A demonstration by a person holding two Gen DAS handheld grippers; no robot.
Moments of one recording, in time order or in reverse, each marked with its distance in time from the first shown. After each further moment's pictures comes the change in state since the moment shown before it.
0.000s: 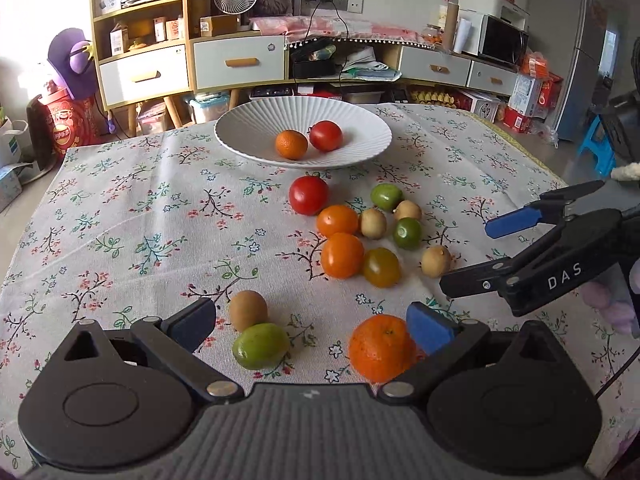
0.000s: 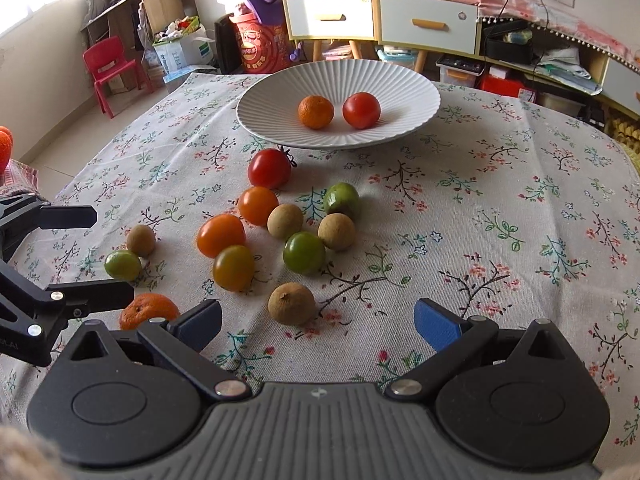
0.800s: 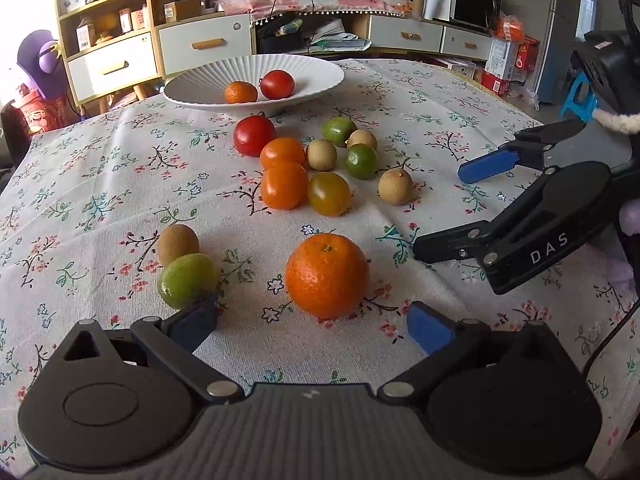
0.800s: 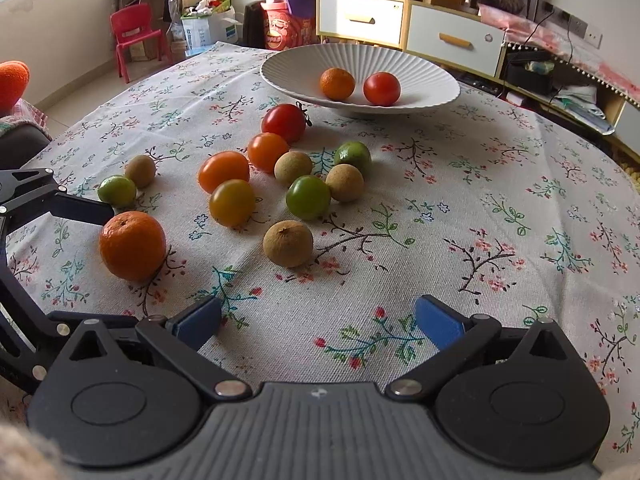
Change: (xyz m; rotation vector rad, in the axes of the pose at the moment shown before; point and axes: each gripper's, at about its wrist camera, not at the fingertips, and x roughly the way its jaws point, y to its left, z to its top) left arm 0.020 -0.030 -0.036 0.071 0.053 -0.023; right arm 0.004 0.005 -0.029 -0.158 -0.024 -0.034
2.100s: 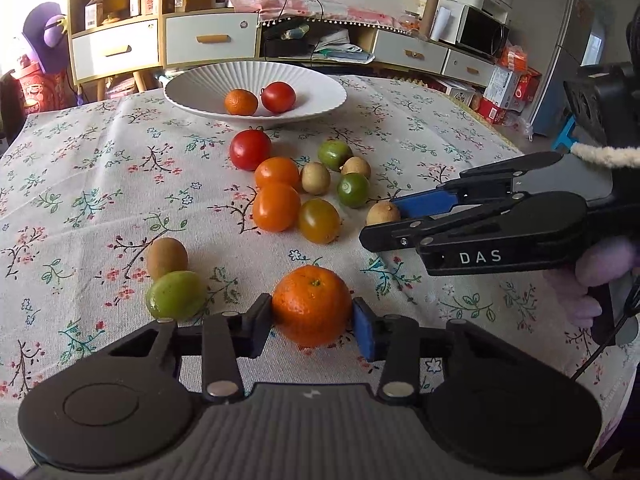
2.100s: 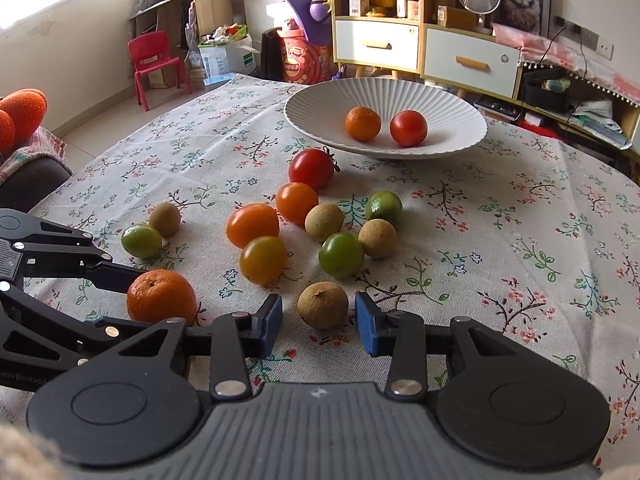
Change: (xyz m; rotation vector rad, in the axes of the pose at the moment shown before) left arm -0.004 0.007 0.014 -0.102 -0.014 -0.073; right arm 0.001 0.005 0.021 0.016 -0.076 0.074
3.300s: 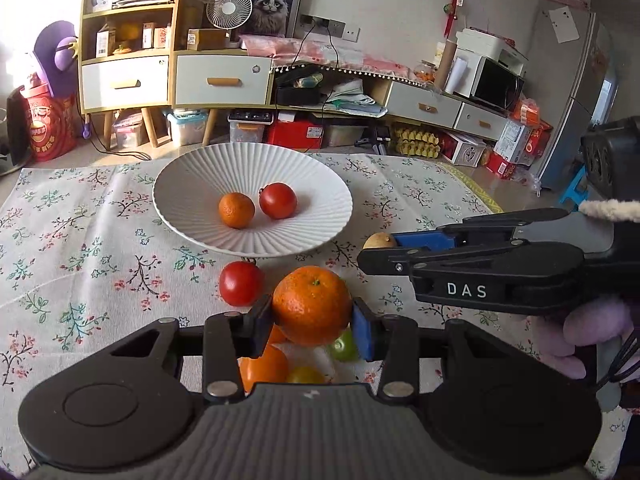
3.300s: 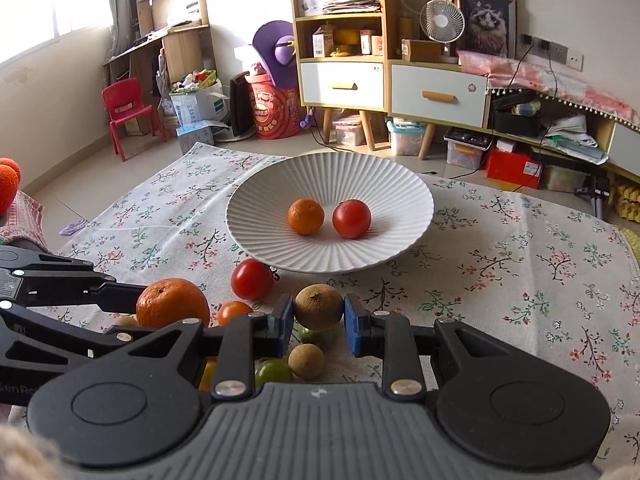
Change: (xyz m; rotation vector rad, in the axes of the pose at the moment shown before) left arm 0.017 -0.005 0.092 -0.066 -0.119 0.014; right arm -0.002 -0.044 0.059 0.079 -0.098 -0.040
